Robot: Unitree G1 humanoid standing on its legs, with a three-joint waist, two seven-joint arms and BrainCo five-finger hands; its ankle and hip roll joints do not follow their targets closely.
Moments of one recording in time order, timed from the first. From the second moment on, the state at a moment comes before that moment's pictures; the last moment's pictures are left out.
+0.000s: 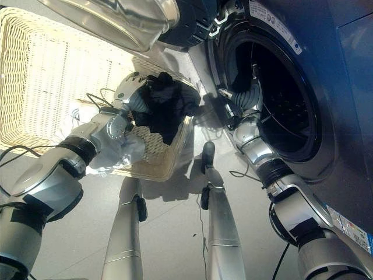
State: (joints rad) left arm -1.35 0.53 -0.95 1.21 0.32 -0.32 0.44; right arm -1.07 -0.52 0.52 0.71 0.26 -0.16 -0.71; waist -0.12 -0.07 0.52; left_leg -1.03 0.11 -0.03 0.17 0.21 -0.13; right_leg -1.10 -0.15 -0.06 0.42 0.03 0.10
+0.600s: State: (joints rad) left arm -1.14 0.45 -0.80 1.18 0.43 -0.27 0.95; right arm -0.98 -0.52 0.51 0.66 0.24 -0.16 -0.75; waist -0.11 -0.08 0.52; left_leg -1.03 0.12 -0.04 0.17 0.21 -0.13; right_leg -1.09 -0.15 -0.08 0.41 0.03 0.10
